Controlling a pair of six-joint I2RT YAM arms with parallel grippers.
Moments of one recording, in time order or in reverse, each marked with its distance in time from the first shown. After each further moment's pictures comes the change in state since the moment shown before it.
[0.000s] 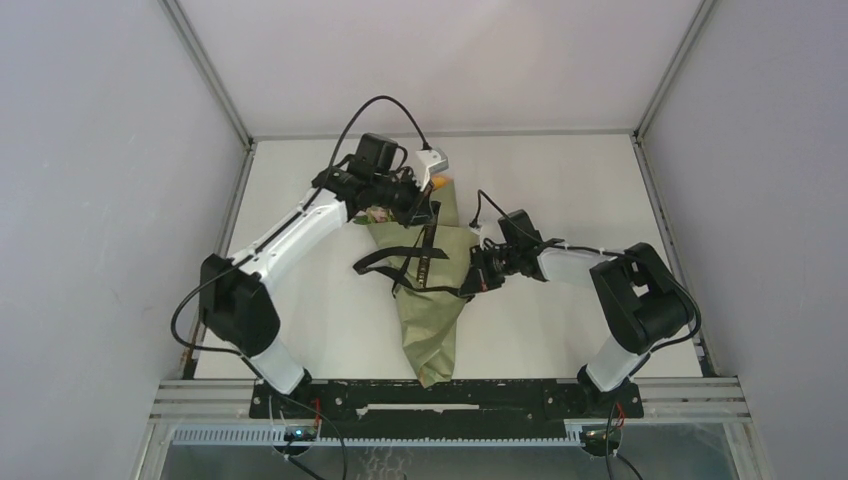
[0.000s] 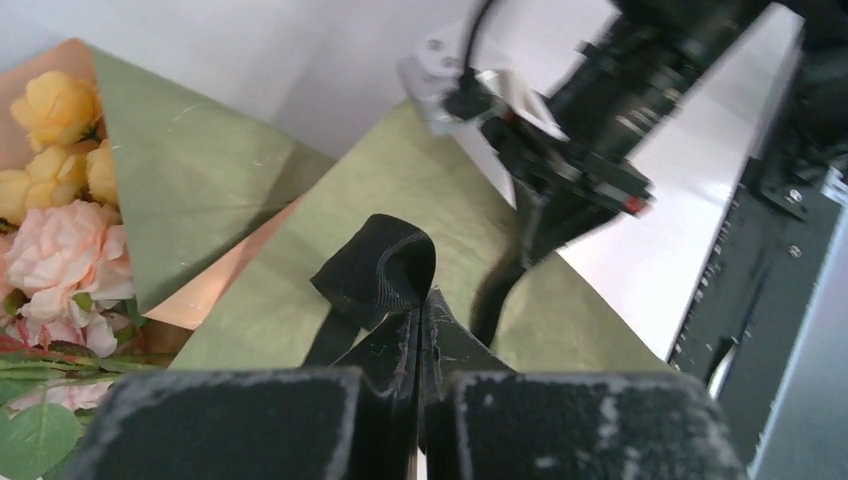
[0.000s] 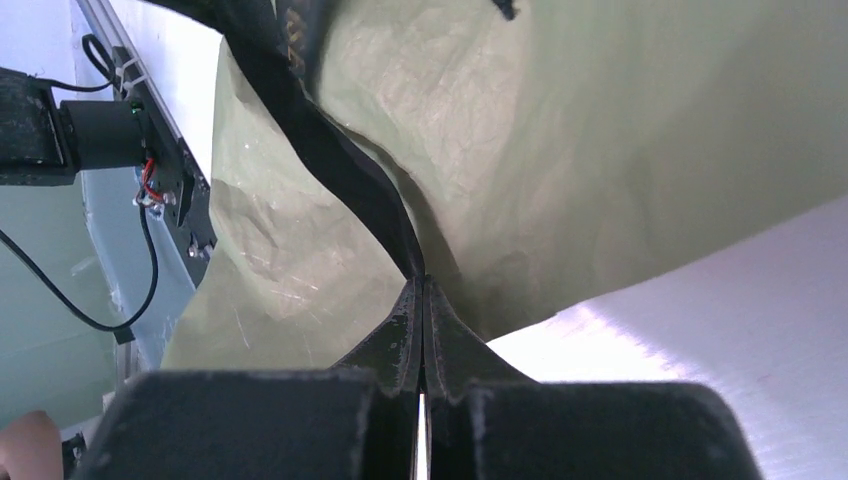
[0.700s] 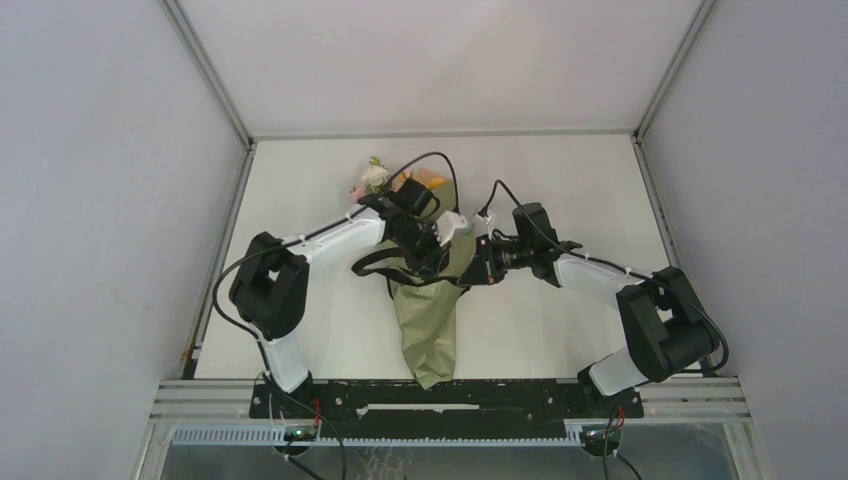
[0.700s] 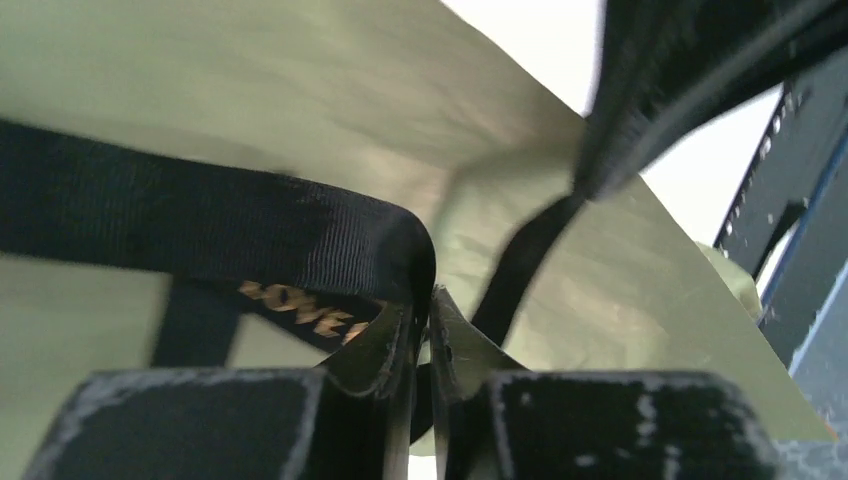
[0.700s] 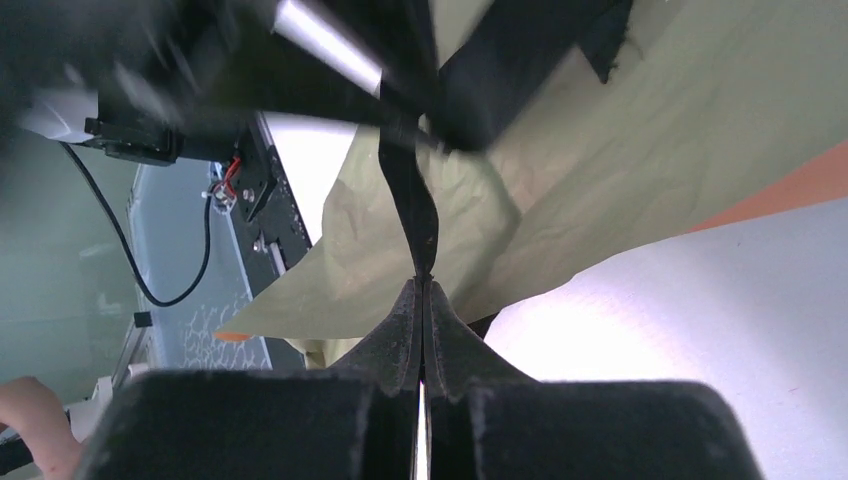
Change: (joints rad) left arm -0.099 0.177 -0.124 -0.044 -0.072 0.136; right arm -0.027 -0.168 -0.045 0.077 -0.122 0.012
